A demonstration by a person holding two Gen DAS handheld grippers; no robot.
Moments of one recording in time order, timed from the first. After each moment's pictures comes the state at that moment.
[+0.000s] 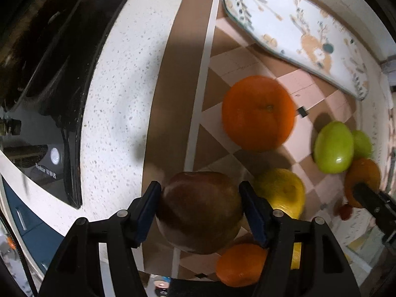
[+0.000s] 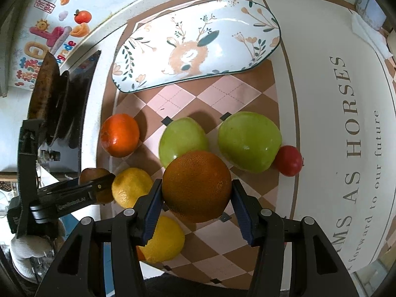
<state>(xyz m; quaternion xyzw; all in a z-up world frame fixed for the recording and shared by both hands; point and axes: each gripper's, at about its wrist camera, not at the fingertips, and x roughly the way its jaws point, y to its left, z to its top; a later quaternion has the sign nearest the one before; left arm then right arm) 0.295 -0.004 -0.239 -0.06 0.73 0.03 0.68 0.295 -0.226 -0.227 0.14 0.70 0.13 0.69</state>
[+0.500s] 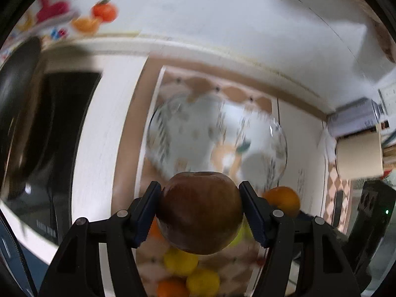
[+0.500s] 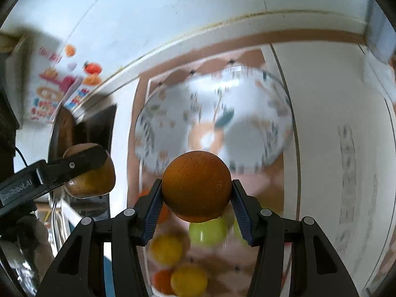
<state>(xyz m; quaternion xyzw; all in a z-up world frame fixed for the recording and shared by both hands) 0.407 -0.045 -0.131 -0.12 0.63 -0.04 0.76 0.413 -0.235 -0.198 0.19 0.65 0.12 0.73</state>
